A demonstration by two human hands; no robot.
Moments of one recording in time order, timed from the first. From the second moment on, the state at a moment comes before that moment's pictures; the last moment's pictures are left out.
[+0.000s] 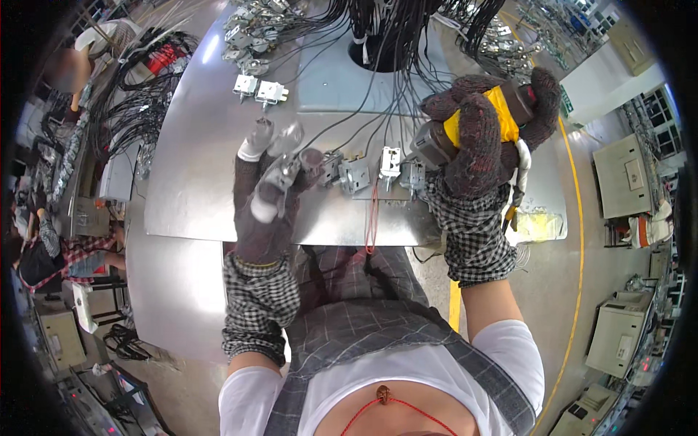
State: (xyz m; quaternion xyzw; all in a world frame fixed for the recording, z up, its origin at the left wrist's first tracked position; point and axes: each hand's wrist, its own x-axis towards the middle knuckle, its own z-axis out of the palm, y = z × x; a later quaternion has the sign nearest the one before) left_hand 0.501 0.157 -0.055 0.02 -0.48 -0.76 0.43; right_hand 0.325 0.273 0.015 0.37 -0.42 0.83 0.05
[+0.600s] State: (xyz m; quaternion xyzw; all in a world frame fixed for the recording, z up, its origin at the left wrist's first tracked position) left_hand 0.478 0.158 -0.052 0.02 -0.96 0.06 0.27; right_hand 0.328 0.280 0.015 0.37 -0.40 0.84 -0.02
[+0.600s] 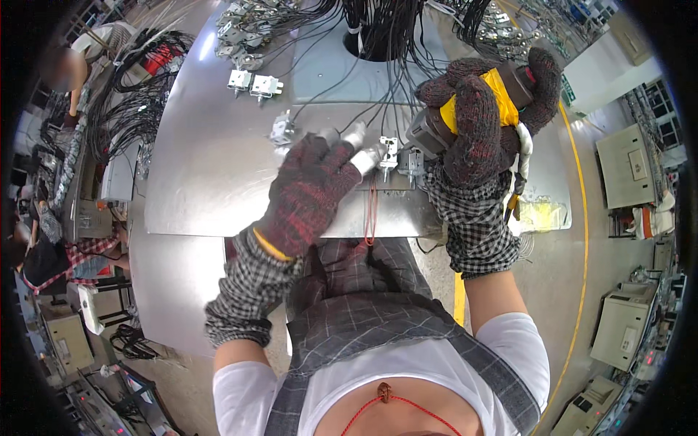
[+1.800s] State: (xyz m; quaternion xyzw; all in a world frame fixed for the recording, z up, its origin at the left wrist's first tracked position) left_hand 0.461 0.140 -0.018 0.10 -0.89 -0.42 0.10; right_hand 0.318 0.280 0.007 0.45 -0.45 0.76 0.07
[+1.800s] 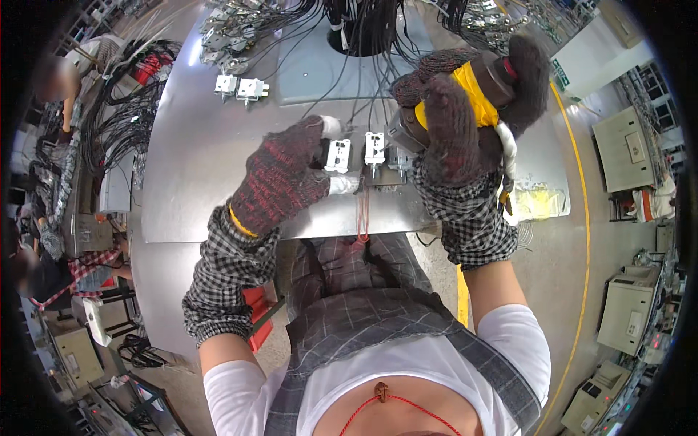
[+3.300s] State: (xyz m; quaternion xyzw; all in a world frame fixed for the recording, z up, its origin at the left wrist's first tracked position) left_hand 0.470 0.167 -0.058 0.08 -0.71 -0.62 0.31; right_hand 0.264 0.278 -0.064 0.28 -0.20 0.84 -0.41
